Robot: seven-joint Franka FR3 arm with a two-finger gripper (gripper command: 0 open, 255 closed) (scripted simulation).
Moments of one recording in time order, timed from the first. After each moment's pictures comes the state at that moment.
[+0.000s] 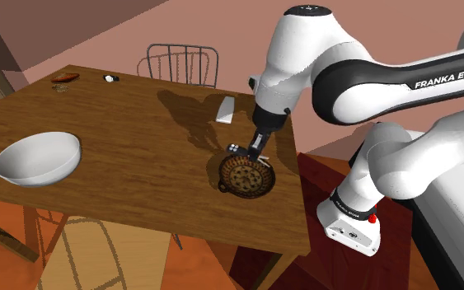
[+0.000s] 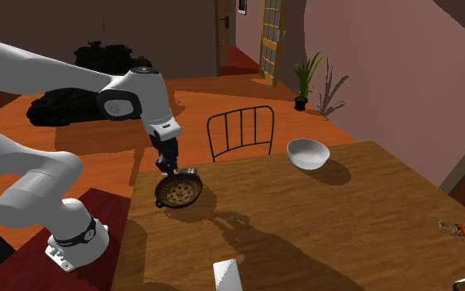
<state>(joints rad) 0.27 -0.68 0.35 -2.63 0.18 2.03 0.26</state>
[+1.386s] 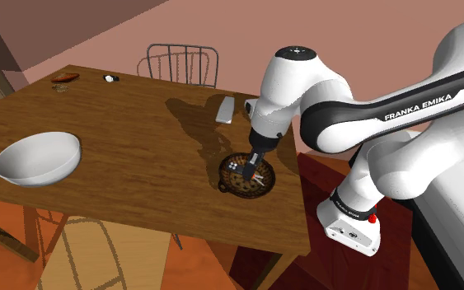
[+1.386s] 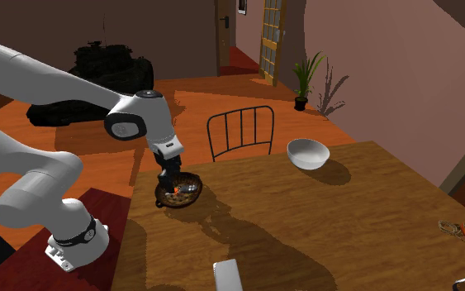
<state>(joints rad) 0.27 -0.61 0.38 -2.75 0.21 2.22 0.26</state>
